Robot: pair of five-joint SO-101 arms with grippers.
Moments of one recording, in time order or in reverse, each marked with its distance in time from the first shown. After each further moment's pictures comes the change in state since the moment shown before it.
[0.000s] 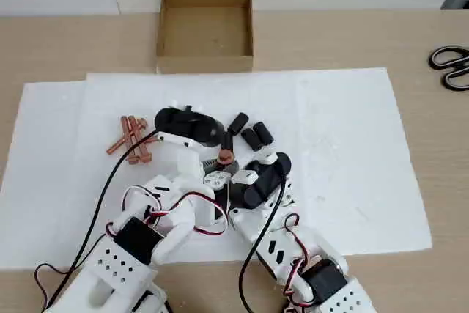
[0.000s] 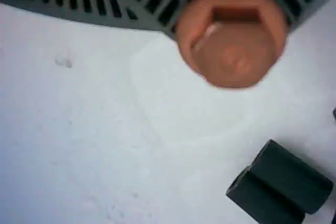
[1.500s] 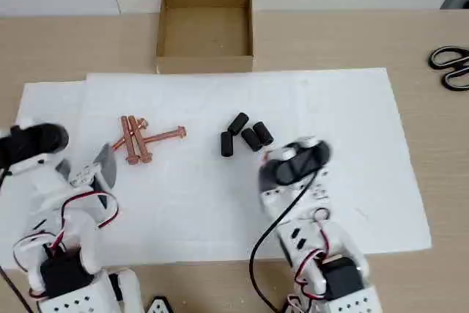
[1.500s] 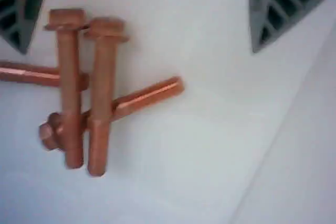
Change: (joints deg) left arm -55.7 -23.4 1.4 19.2 -17.8; right arm 17.6 3.5 -11.7 12.9 2.0
